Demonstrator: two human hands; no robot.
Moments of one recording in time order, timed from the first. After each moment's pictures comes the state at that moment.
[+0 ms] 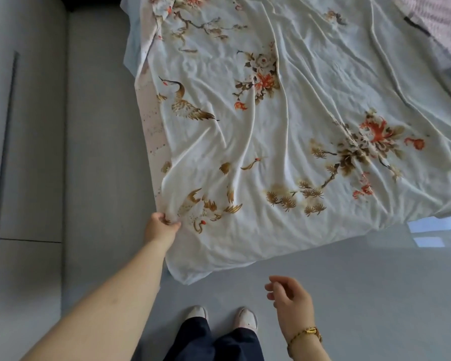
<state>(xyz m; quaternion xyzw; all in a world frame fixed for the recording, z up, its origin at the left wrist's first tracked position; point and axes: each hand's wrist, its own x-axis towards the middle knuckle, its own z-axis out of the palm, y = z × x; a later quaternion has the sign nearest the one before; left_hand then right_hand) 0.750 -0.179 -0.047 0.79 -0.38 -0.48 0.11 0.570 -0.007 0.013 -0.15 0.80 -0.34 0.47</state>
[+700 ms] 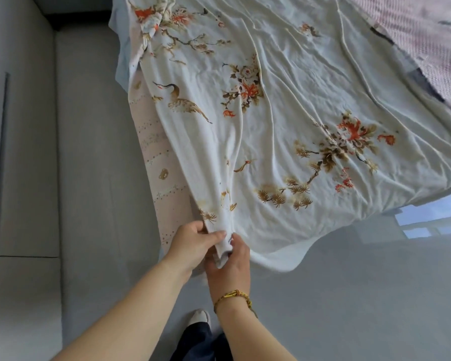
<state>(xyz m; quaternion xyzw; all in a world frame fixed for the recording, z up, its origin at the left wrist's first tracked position) 0.711 -0.128 0.066 0.60 -0.40 -0.67 0.18 0.657 -0.058 0.036 -0.28 0.82 -0.28 0.40</state>
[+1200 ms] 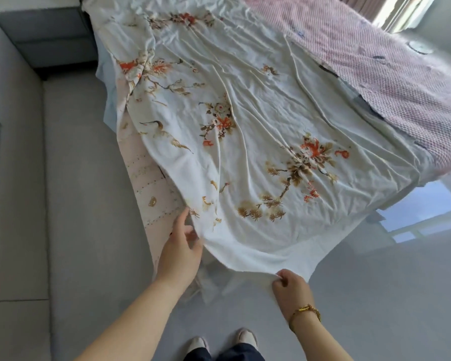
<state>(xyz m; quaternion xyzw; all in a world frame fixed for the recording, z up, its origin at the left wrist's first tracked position) 0.713 -0.115 0.107 0.57 -0.64 -0.47 0.21 0.552 0.011 0.078 -0.25 0.88 -0.16 0.38</state>
